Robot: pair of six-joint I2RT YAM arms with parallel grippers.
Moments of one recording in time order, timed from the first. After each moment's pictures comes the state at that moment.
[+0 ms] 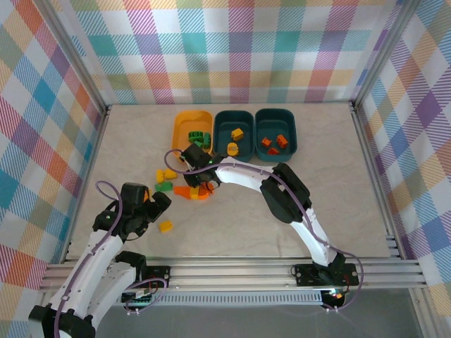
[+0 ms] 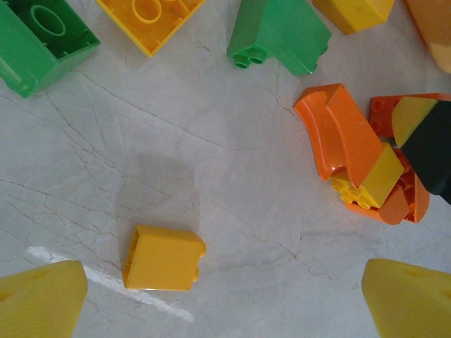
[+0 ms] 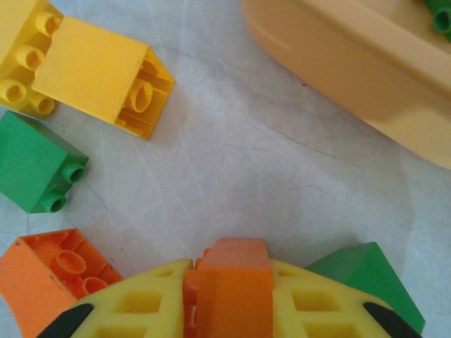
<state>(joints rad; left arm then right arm) -0.21 0.72 0.54 -0.84 0.04 -0.99 0.93 2.28 1.81 -0.49 0.03 0.26</state>
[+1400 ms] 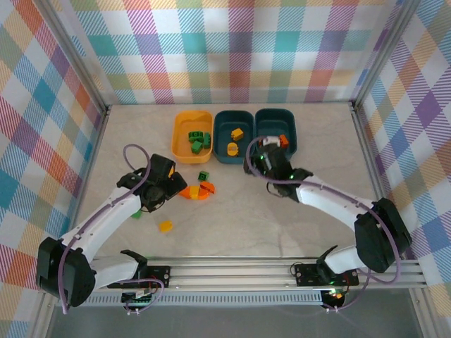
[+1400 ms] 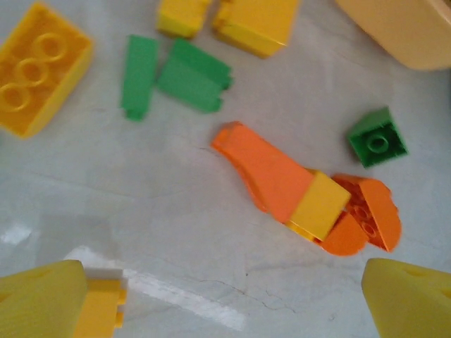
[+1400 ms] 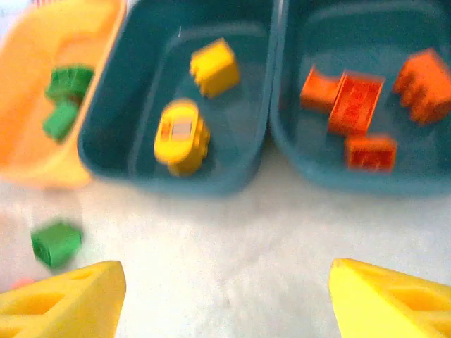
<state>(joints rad) -0.42 1.15 0.86 -0.84 -0.15 -1.04 0.67 1.41 0.86 -0.14 0.28 0.49</state>
